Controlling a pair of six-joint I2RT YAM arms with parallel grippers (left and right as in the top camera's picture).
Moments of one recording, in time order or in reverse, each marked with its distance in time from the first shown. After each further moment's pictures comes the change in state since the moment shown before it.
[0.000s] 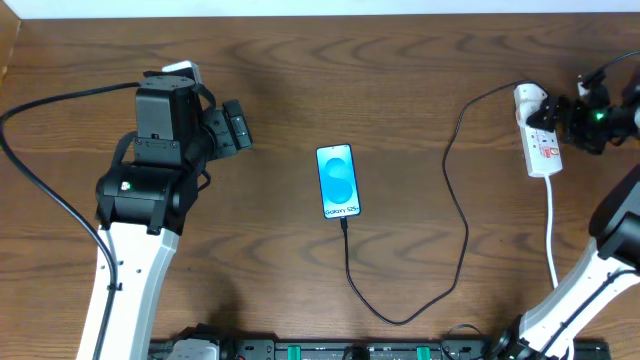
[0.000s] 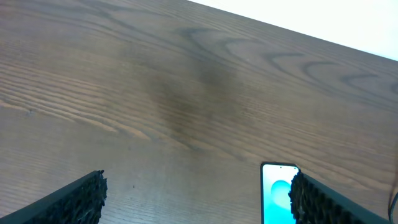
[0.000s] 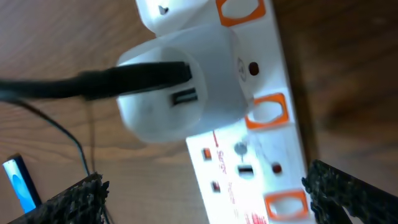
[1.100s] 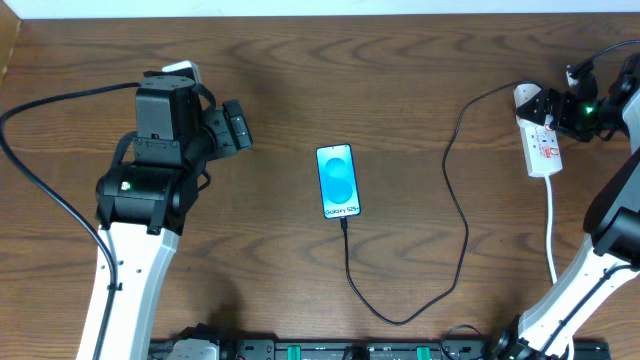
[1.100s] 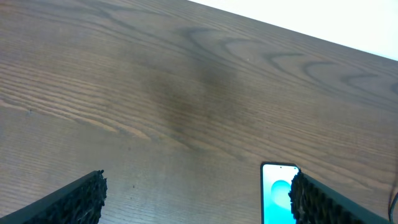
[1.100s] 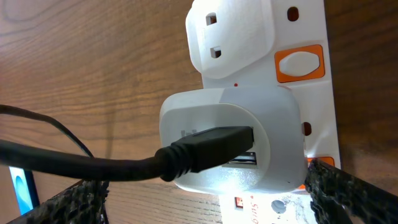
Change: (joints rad) left arm 0.000 0.000 0.000 0.000 0.000 0.000; right arm 0.034 0.013 0.001 0.093 -0.069 -0.032
